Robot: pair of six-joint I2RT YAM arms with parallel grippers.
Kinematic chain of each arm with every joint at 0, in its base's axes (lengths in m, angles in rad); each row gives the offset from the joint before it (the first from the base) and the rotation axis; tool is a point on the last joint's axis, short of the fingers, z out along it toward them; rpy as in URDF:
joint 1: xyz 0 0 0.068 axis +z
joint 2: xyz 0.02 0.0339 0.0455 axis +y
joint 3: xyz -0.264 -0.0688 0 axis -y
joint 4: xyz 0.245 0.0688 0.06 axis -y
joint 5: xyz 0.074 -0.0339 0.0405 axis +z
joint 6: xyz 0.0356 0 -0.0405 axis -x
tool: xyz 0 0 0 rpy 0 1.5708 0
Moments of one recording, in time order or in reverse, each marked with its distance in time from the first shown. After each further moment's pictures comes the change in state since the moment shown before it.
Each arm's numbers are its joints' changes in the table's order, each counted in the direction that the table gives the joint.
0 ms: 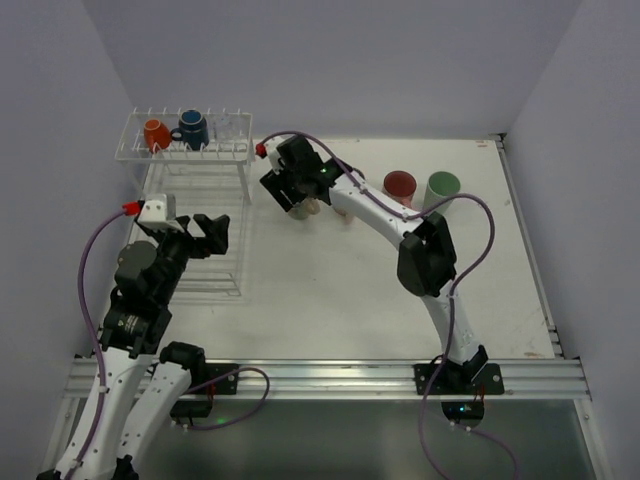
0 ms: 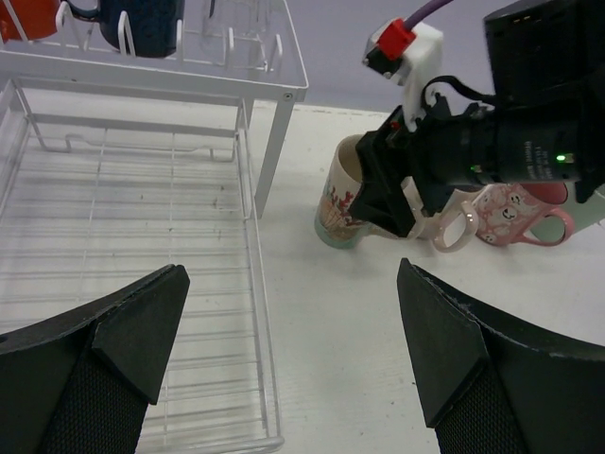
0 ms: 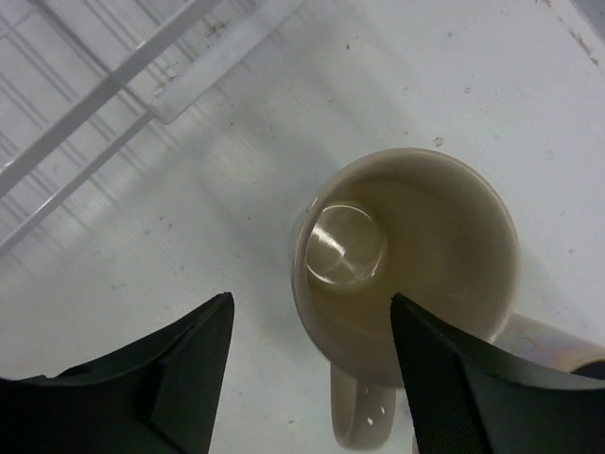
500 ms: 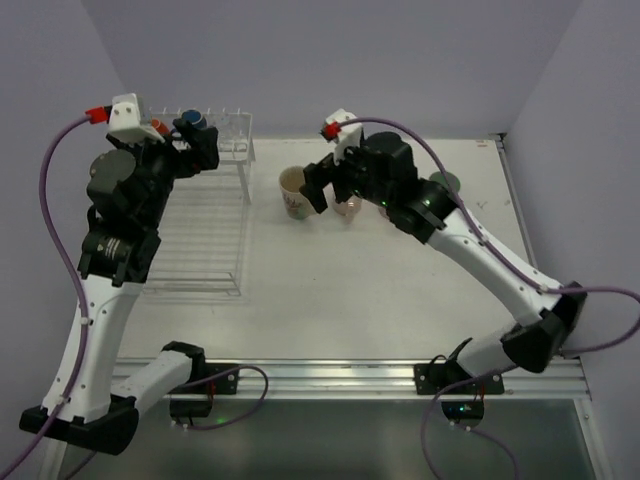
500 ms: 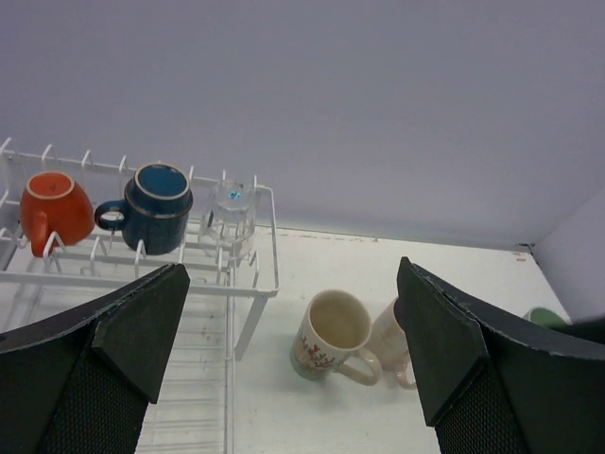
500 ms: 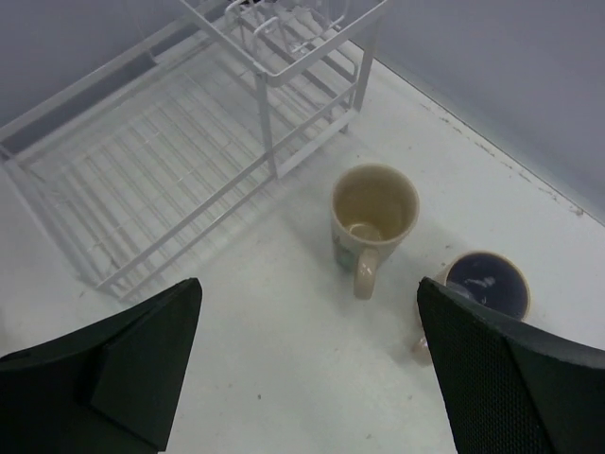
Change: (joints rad) left arm 0.000 0.441 0.585 -0.024 0.072 0.034; right arm -0.001 -0.733 -0.501 0.198 0.106 -0.111
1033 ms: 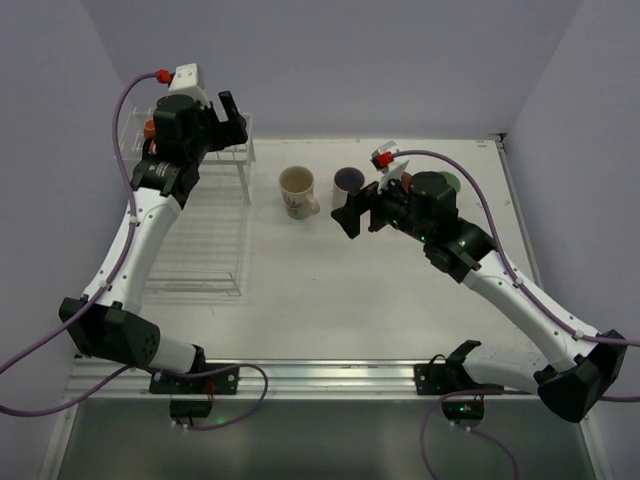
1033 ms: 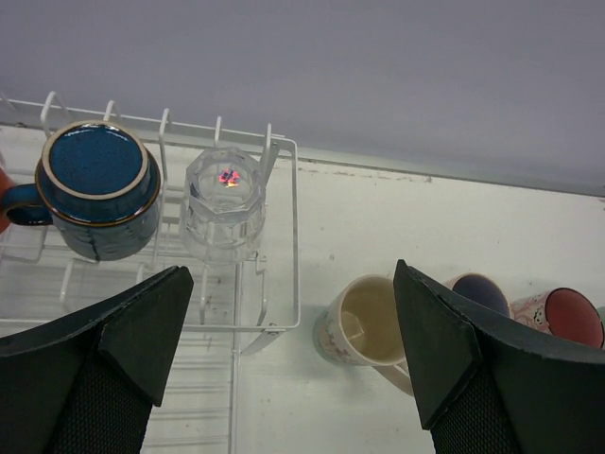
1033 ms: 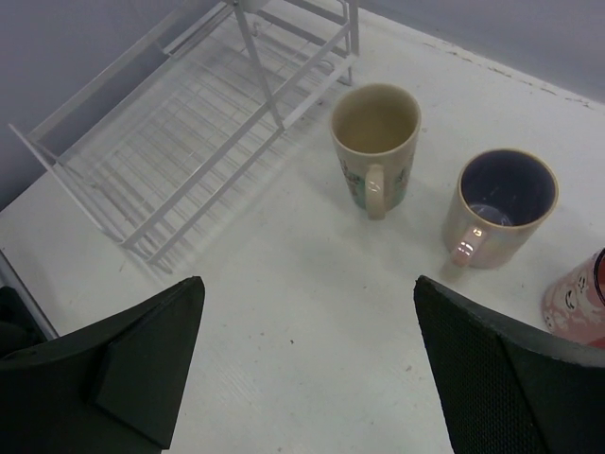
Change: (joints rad) left arm 0.021 0.488 0.248 -0.056 0.000 0.009; right arm -0.088 -0.409 -0.515 0.181 0.087 -0.188
